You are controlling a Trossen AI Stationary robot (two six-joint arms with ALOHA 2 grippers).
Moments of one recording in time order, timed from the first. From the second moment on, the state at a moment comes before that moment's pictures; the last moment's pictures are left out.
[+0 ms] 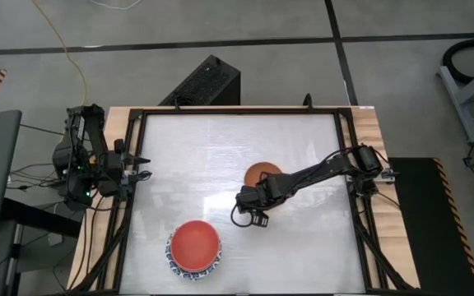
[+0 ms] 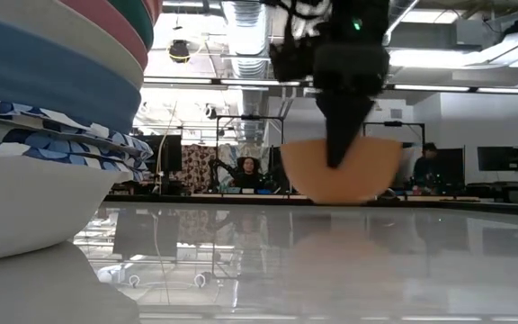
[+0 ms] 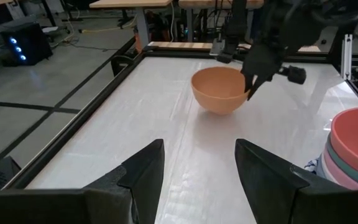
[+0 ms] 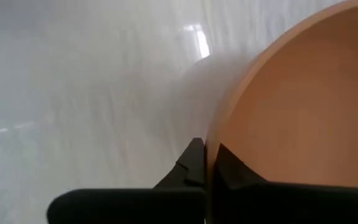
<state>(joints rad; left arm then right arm) -1.28 0.52 0.80 -1.43 -1.26 -1.14 0.23 1.90 1.49 -0.96 0.20 0.45</state>
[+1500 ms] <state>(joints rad) -1.28 0.52 0.80 -1.43 -1.27 -1.14 0.43 1.90 1.86 -0.57 -0.09 -0.89</state>
